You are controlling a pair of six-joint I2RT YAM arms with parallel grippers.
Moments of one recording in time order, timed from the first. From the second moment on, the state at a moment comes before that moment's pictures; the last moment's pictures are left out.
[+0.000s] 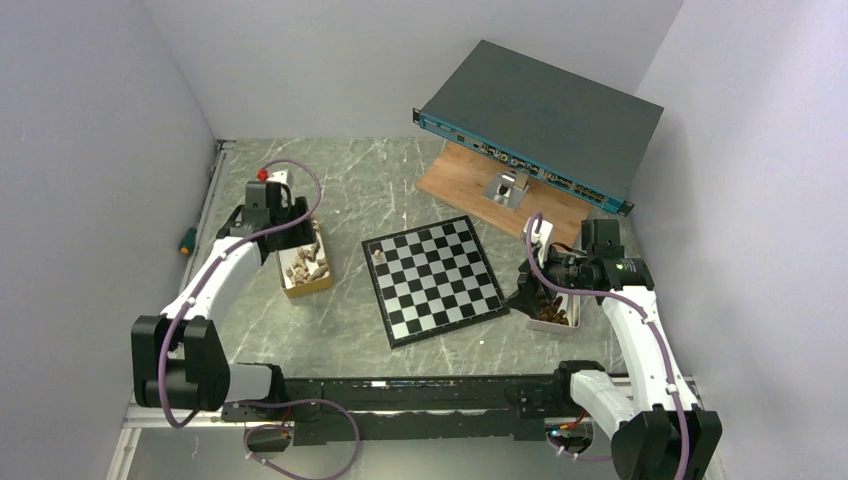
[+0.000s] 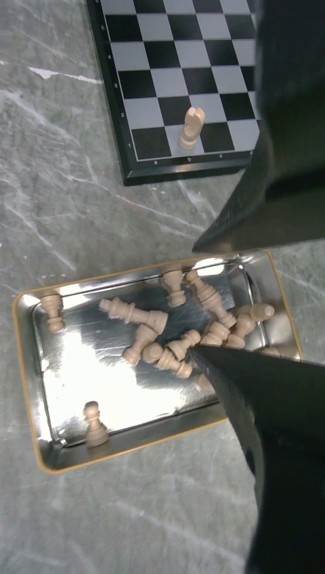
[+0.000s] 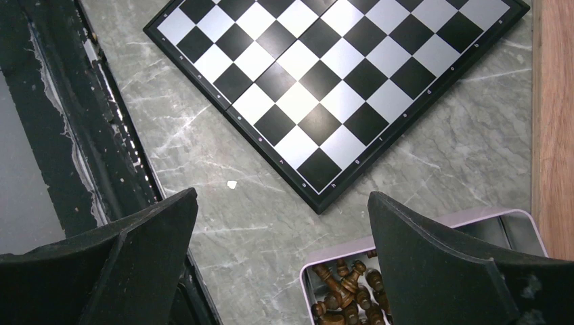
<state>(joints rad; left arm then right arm) -0.07 1.30 0.91 -0.41 0.03 -0.27 -0.01 0.94 0.81 -0.91 -0.89 -0.77</state>
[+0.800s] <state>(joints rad) -0.07 1.59 1.02 -0.47 -0.09 -0.25 -0.01 0.94 0.81 -0.91 -0.87 -0.77</state>
